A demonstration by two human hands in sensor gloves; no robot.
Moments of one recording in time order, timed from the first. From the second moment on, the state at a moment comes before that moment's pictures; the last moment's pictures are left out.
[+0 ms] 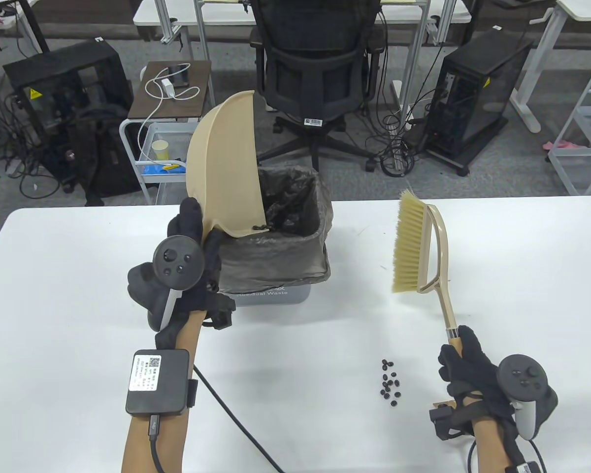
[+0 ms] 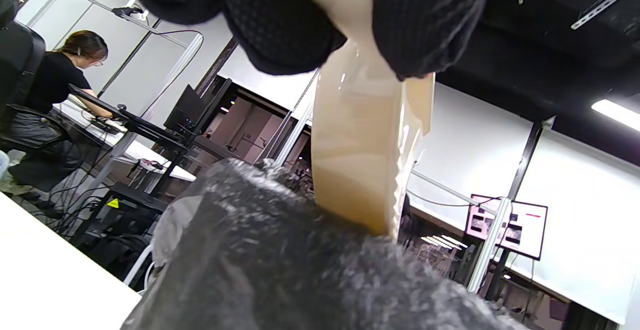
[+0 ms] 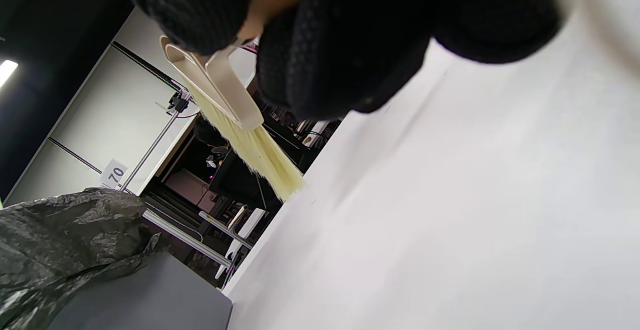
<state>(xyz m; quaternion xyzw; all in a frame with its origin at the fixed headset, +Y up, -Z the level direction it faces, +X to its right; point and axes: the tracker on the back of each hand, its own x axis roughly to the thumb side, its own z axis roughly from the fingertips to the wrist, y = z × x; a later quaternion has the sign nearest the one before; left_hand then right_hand) -0.204 -0.533 -0.375 0.25 0.08 0.25 0.93 0.300 -0.741 -0.292 -0.13 -0.10 0.87 0.47</state>
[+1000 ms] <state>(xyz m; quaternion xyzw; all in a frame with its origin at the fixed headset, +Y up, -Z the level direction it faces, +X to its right) -0.173 -0.515 -0.328 0.20 -0.12 0.48 0.84 0.302 -0.748 -0.292 -0.15 -0.09 0.84 0.52</state>
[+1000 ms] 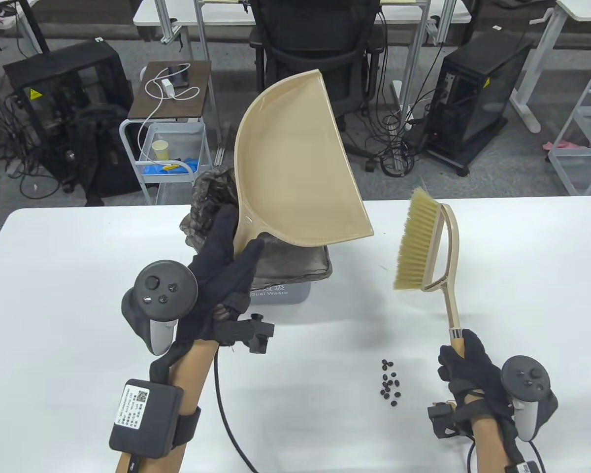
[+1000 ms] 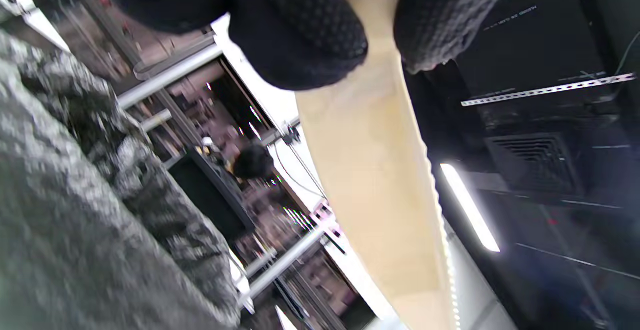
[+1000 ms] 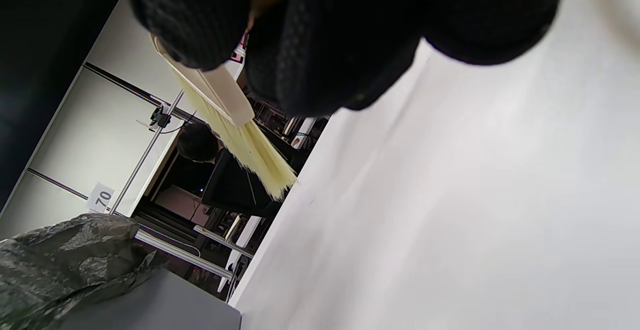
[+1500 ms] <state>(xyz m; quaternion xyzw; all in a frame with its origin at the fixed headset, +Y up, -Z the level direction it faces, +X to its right) -0.151 -0.599 -0.305 0.09 -0.22 0.48 0.84 0.301 -0.750 -0.294 -0.15 -0.09 0.85 0.50</state>
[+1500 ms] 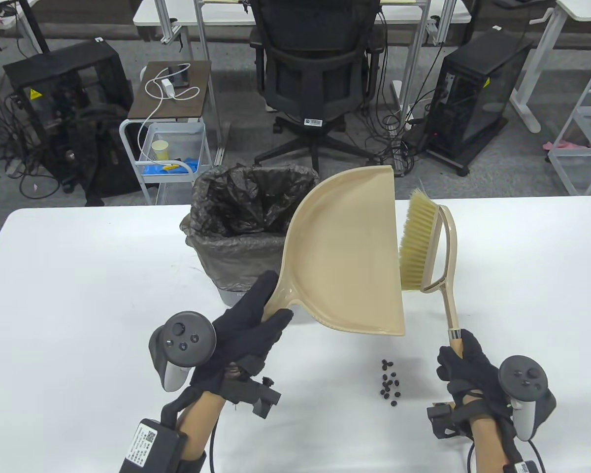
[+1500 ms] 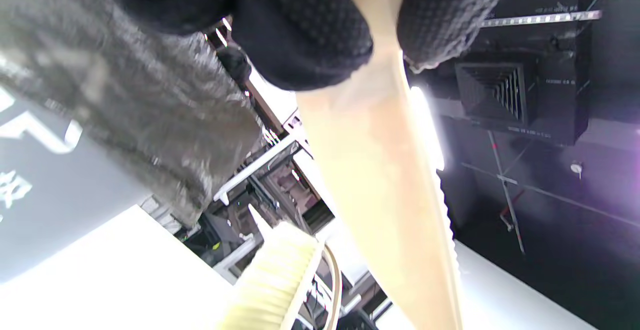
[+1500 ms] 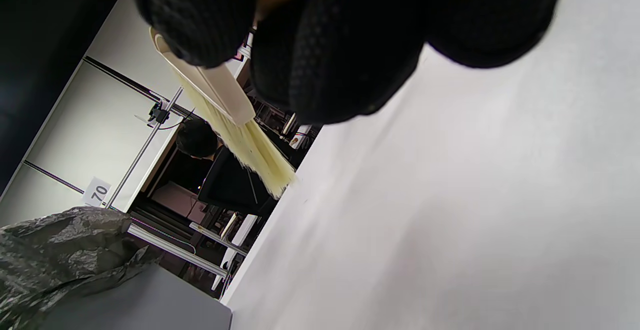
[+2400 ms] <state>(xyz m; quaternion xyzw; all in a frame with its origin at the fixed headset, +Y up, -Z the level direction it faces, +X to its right) -0.154 -0.739 -0.303 -0.05 -0.17 0.43 0.89 0.287 -0.747 -0.296 -0.17 -0.09 0.90 0.39</state>
